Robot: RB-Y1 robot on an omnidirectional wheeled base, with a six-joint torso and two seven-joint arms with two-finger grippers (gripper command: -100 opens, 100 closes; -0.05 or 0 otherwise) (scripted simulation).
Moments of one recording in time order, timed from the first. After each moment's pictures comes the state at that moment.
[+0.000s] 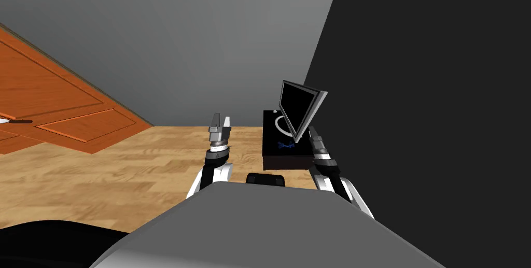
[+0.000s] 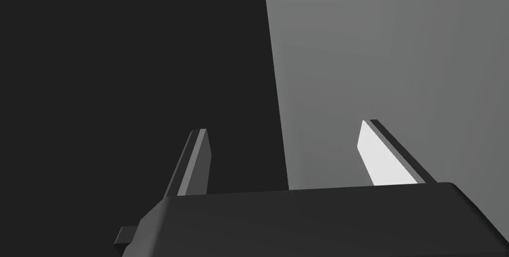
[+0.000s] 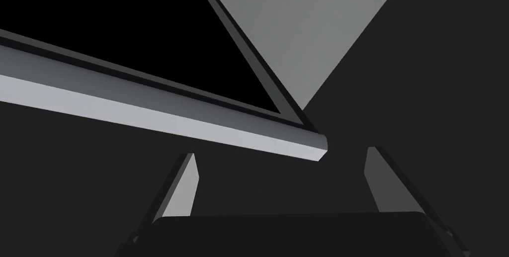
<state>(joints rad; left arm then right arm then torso) 0.51 -0.02 -0.06 -2.24 -0.11 -0.60 0.02 0.50 -0.20 -0.04 -2.09 0.21 -0.41 0.12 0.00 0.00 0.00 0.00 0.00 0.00</state>
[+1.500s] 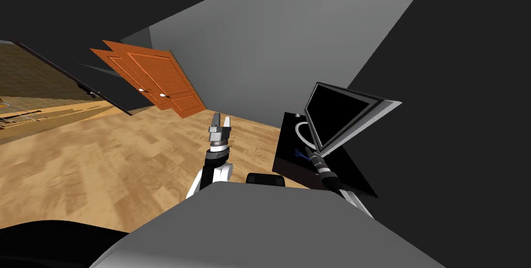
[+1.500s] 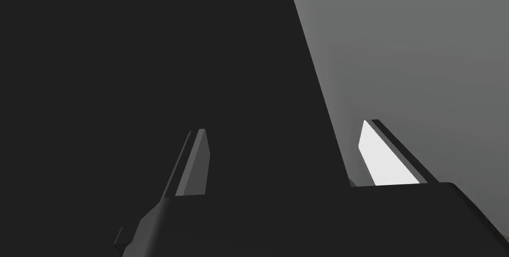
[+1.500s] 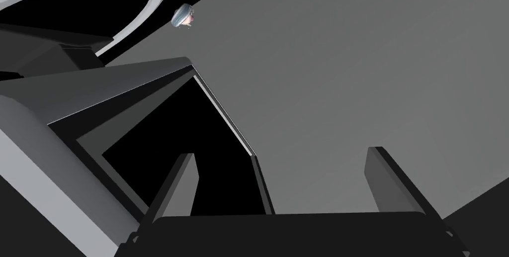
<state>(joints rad) 0.51 -0.02 -0.06 -2.24 -0.11 -0.60 0.02 0.55 -0.33 -0.08 -1.73 0.45 -0.27 0.25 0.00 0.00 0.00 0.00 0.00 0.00</state>
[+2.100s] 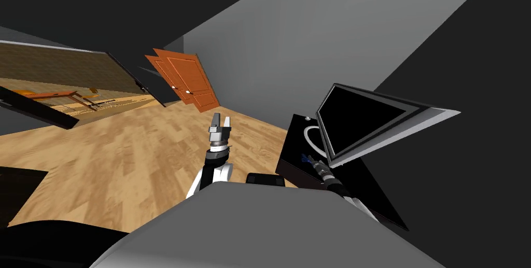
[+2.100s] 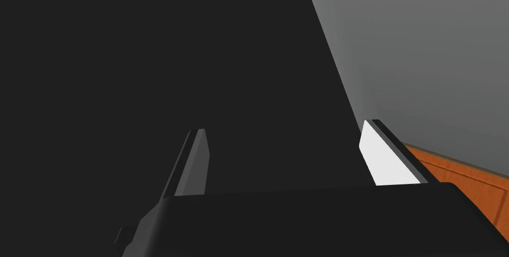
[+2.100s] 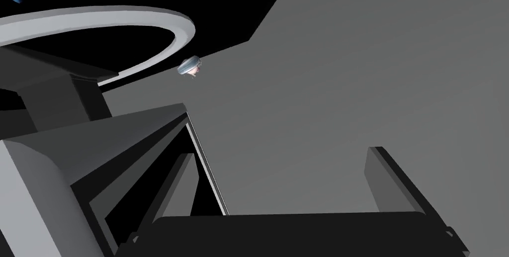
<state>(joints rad) 0.51 -0.02 -0.06 -2.24 -0.11 -0.60 0.02 0.55 -0.40 -0.09 -1.58 0.53 -0.22 0.30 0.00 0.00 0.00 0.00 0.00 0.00</state>
